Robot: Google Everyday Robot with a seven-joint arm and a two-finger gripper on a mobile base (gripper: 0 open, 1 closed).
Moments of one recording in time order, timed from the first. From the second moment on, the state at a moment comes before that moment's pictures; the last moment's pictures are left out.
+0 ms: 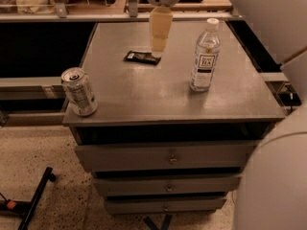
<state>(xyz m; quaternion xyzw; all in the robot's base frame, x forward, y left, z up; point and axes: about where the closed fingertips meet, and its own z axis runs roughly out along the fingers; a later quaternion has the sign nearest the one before) 0.643 -0.020 0.990 -0.70 0.69 -0.09 0.17</state>
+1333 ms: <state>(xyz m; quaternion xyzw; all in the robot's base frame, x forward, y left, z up) 0.712 -0.005 0.909 -0.66 0.74 -0.06 0.16</state>
